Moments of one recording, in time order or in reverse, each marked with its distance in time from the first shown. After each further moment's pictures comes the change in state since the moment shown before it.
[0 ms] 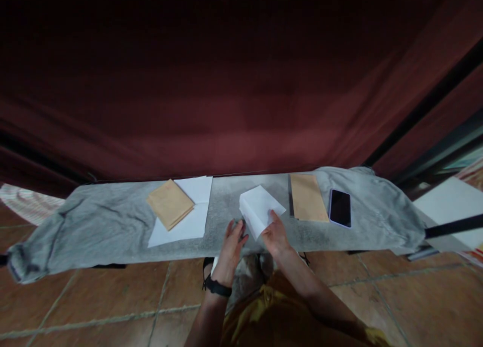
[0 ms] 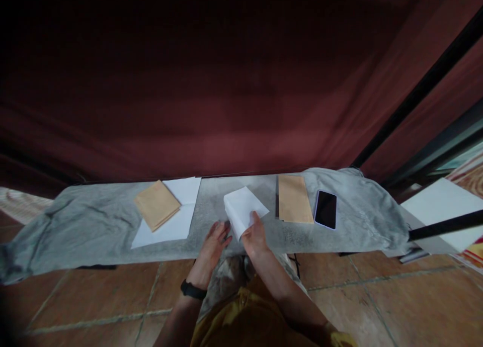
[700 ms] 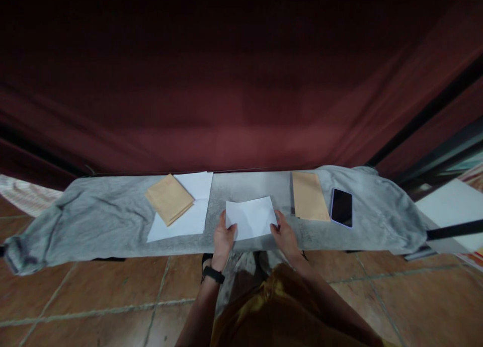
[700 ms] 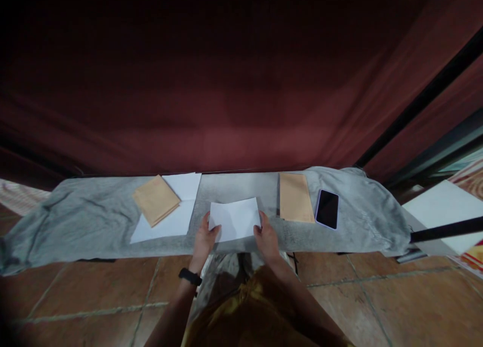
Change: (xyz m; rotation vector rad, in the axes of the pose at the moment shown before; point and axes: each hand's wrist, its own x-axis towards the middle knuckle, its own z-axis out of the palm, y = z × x) left_hand 0.050 0.008 -0.040 0.831 0.092 0.585; right_hand -0.004 0.010 -0.086 -1.149 -0.049 -0.128
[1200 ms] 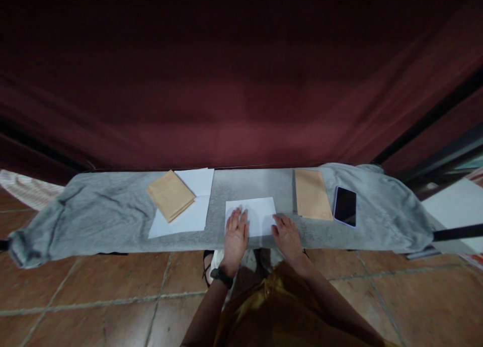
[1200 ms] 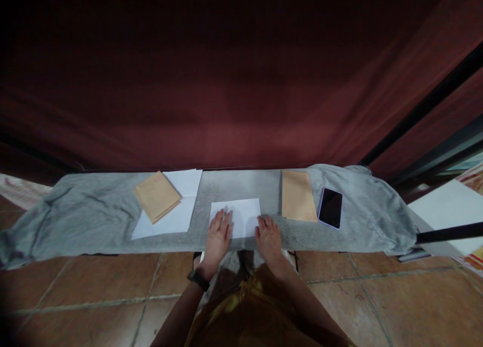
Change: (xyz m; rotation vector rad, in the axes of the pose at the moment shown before) left_hand -0.038 0.012 0.020 0.277 -0.119 0.397; right_hand -0.006 -0.001 -0.008 -0.562 -0.051 -0.282
